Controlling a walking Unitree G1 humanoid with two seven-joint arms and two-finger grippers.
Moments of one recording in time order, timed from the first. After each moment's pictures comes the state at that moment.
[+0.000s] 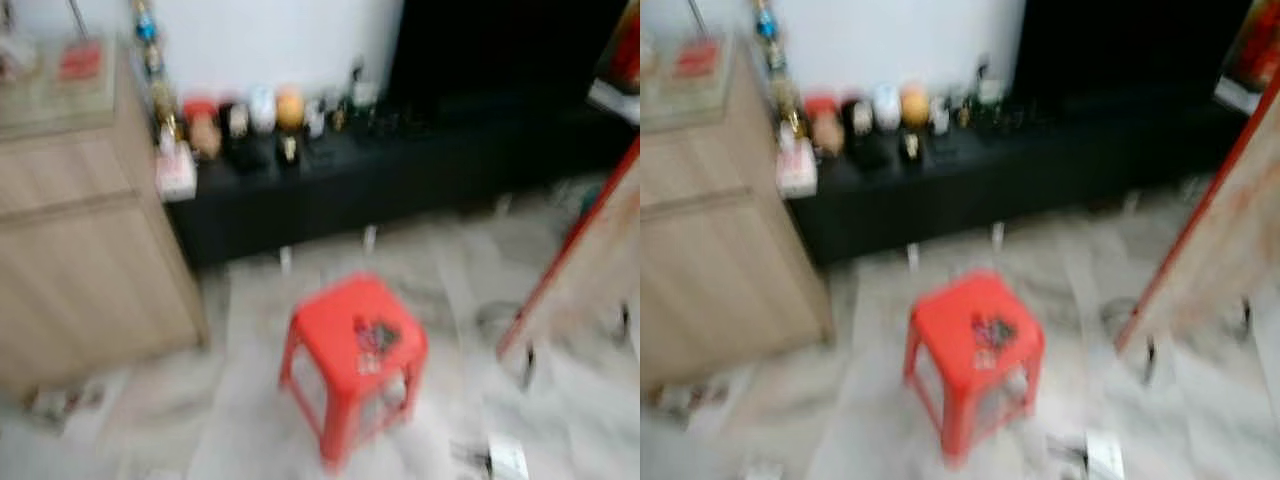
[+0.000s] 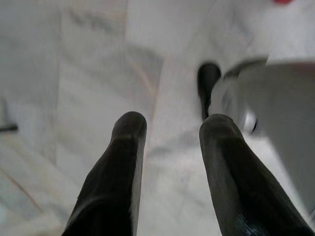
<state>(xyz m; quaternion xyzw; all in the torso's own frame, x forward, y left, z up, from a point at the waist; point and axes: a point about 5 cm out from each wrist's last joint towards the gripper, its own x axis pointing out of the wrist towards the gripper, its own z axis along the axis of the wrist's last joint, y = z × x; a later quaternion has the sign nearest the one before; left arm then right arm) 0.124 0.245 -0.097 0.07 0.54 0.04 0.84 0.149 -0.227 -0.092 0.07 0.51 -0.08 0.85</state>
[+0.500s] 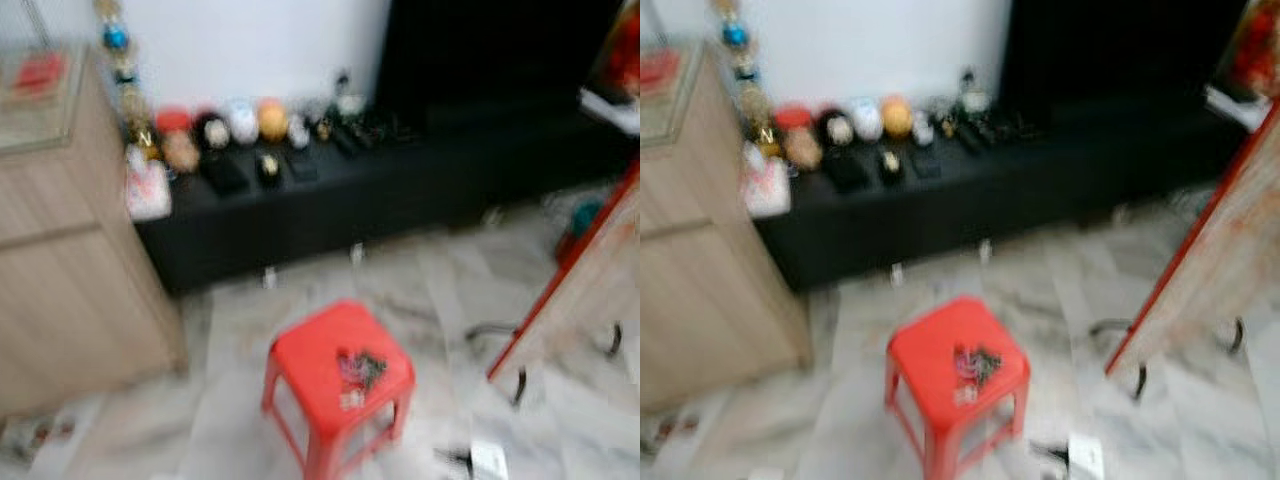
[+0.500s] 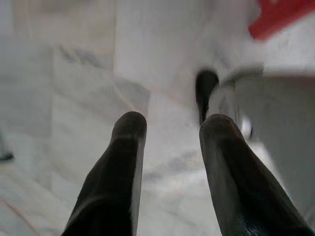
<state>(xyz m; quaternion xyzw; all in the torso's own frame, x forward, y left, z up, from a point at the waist) 0.129 0.244 -0.095 0.07 0.54 0.03 0.84 0.145 -0.212 -0.097 0.06 0.52 -0.07 0.85</state>
